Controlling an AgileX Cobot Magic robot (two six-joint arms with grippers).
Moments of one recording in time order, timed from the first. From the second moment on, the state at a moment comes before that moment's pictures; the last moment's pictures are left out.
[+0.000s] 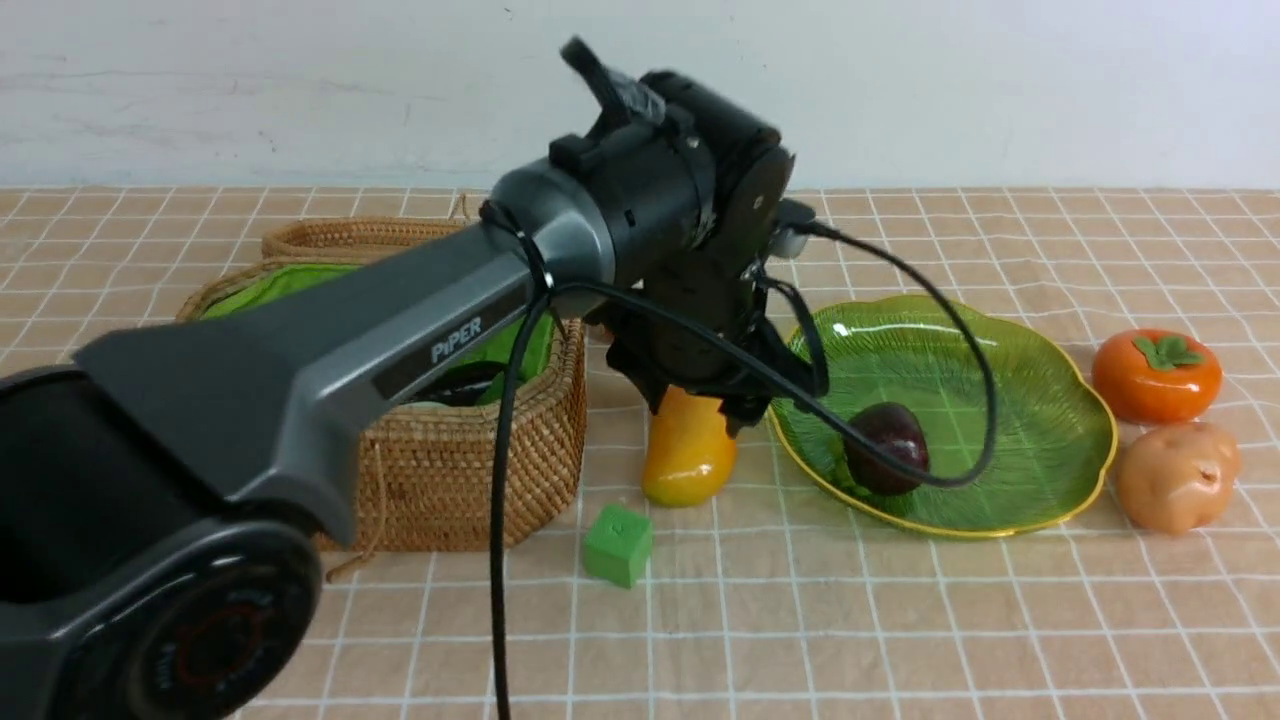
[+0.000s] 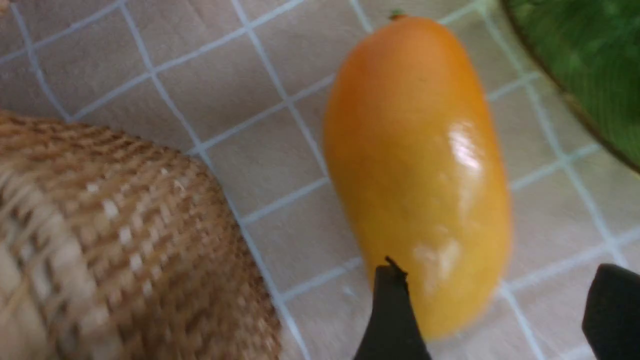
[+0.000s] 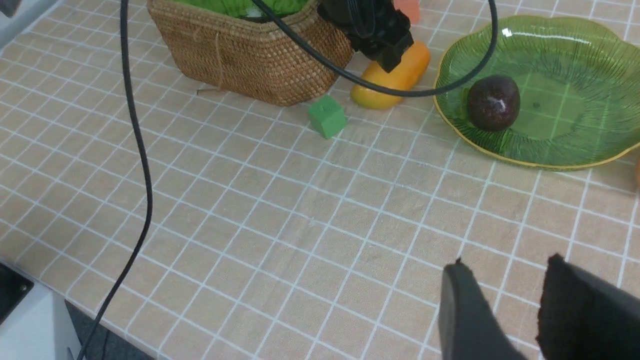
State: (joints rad) right arm 0.36 0.42 -1.07 0.25 1.27 -0.03; left arm -0.68 2.24 -2.08 0.20 1.10 -0.27
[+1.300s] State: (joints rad) right arm 0.36 0.42 -1.06 0.20 1.26 -0.05; left arm -0.75 2.30 -2.25 0.26 0.74 -0.24
